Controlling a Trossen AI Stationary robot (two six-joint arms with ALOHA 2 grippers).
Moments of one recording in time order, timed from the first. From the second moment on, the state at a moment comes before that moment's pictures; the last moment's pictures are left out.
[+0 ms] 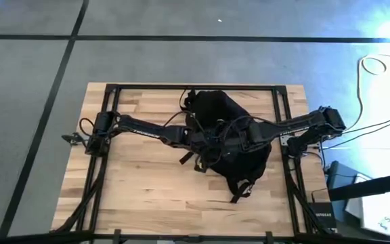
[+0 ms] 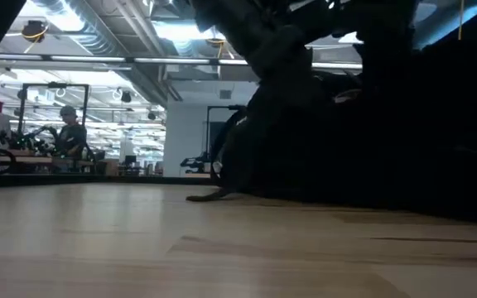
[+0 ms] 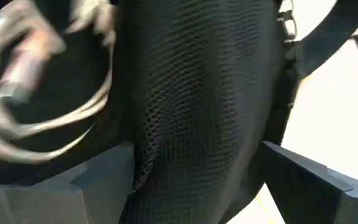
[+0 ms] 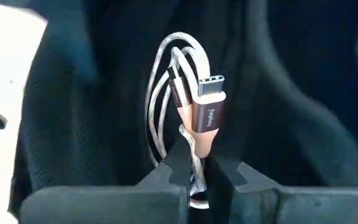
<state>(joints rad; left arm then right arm) -0.06 2.02 1.56 -0.33 -0.03 0.27 0.19 1.54 1.28 -1.21 0.35 0.81</state>
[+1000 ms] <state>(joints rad) -0.07 1.95 1.63 -0.50 -0.32 0.35 0.46 1.46 1.27 -1.03 0.49 0.53</state>
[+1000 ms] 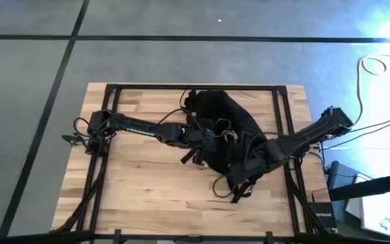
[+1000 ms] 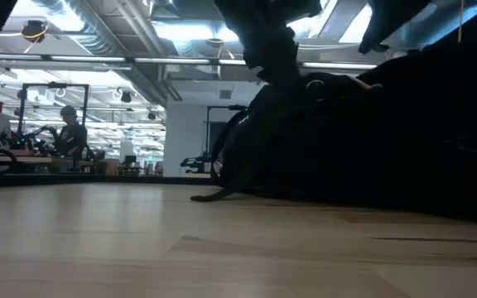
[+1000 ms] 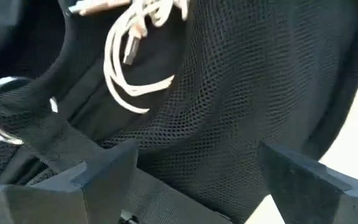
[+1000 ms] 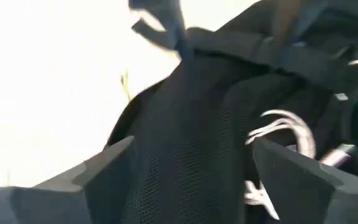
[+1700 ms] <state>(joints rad) -0.04 1.92 1.63 -0.64 -0.25 0.34 0.46 1.54 1.18 -1.09 0.44 0.58</state>
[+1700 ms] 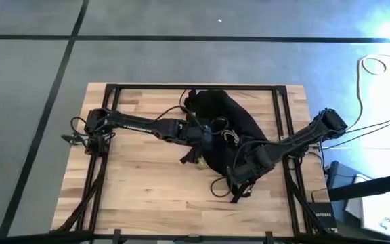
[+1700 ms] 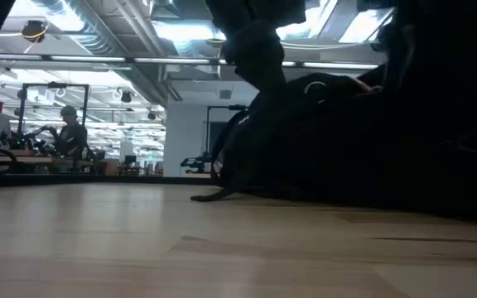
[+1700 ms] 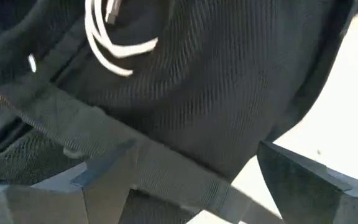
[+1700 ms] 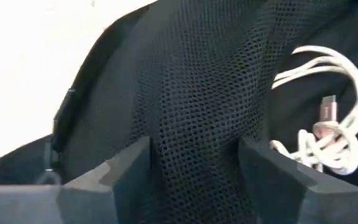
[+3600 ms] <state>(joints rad) 0.08 2.09 1.85 -0.55 0.07 0.64 0.79 1.46 1.28 -1.02 0.67 0.69</state>
